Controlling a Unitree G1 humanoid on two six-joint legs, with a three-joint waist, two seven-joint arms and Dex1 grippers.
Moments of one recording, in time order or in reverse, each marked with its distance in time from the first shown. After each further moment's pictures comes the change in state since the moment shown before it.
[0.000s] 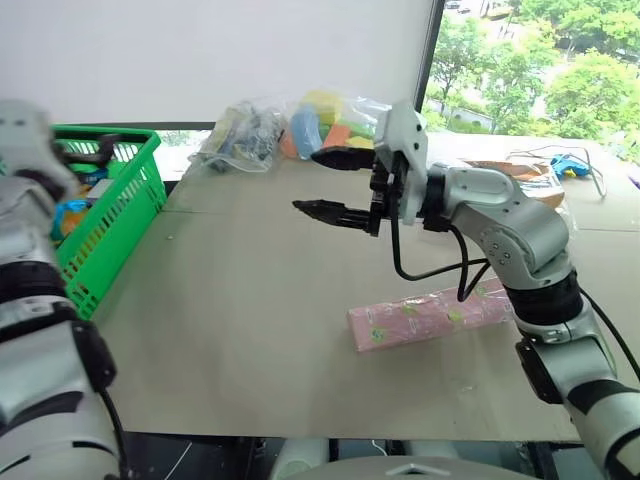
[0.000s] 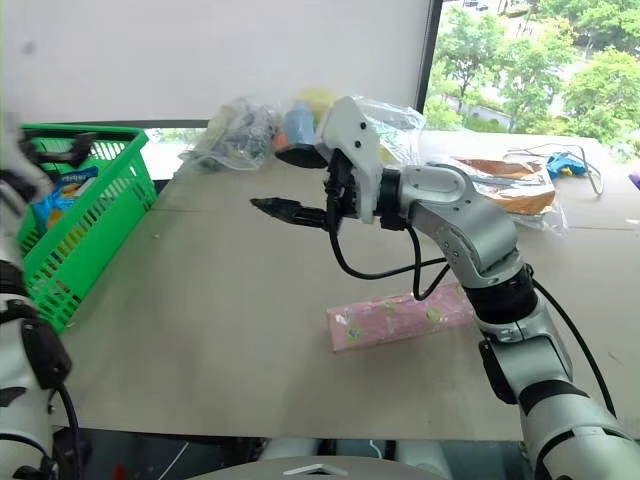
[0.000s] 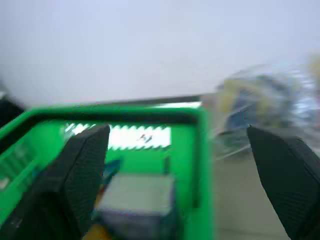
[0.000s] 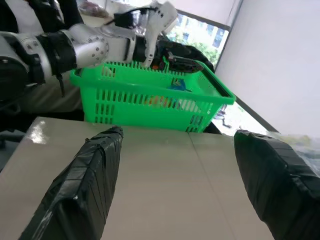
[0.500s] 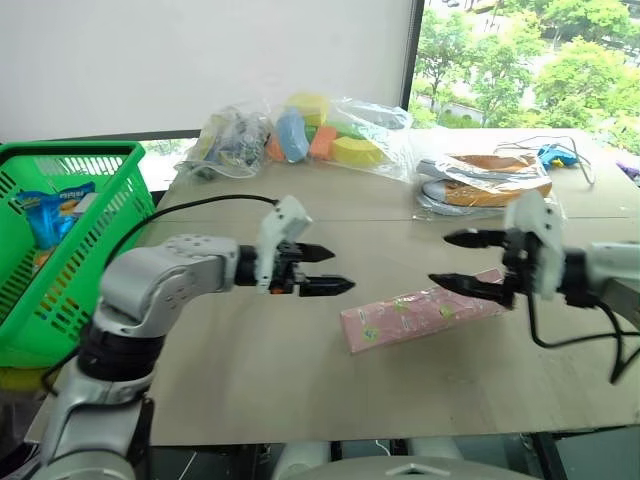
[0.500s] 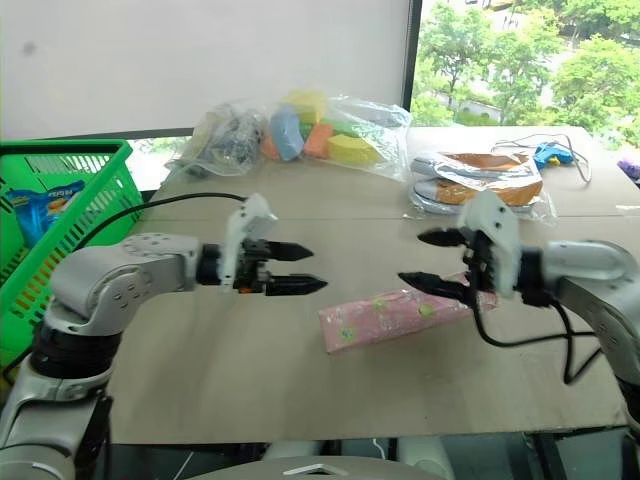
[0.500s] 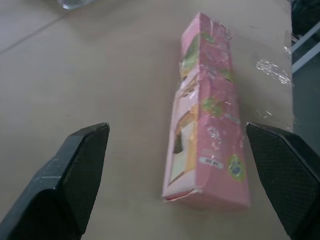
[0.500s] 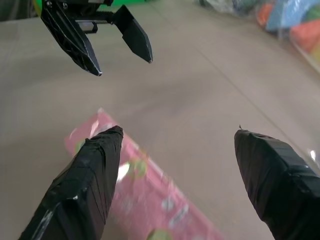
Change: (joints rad) left arm 0.210 -0.128 -0.531 -1.090 -0.530 0.966 -0.202; right arm 0.636 -0.562 -0.486 -0.420 0.244 0.280 0.105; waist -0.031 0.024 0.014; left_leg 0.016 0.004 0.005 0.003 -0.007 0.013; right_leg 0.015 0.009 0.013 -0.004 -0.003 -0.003
